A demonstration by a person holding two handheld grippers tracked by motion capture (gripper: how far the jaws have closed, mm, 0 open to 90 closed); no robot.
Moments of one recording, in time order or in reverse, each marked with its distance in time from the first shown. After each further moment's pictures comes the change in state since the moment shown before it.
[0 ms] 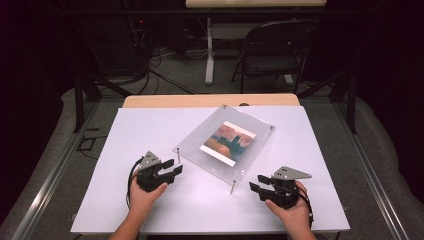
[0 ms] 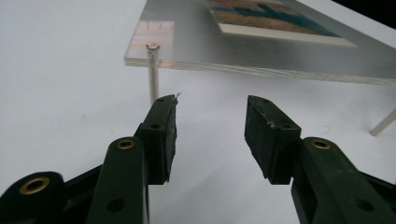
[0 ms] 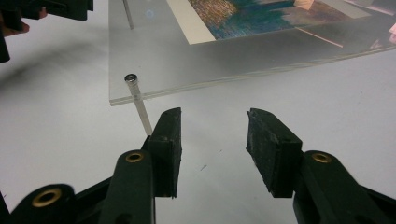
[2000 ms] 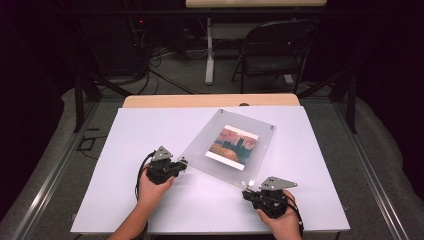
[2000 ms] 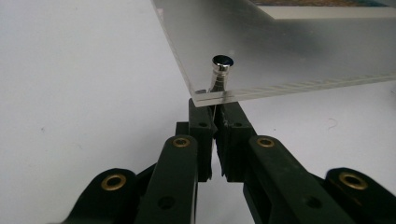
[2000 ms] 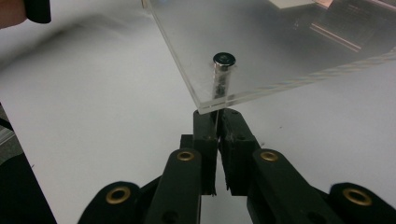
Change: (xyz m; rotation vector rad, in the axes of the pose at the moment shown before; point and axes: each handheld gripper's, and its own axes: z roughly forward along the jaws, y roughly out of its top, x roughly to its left) left arm -0.005 0.013 0.026 0.109 -0.062 0.042; right arm 0.028 -0.018 0.016 0.072 0.059 -0.023
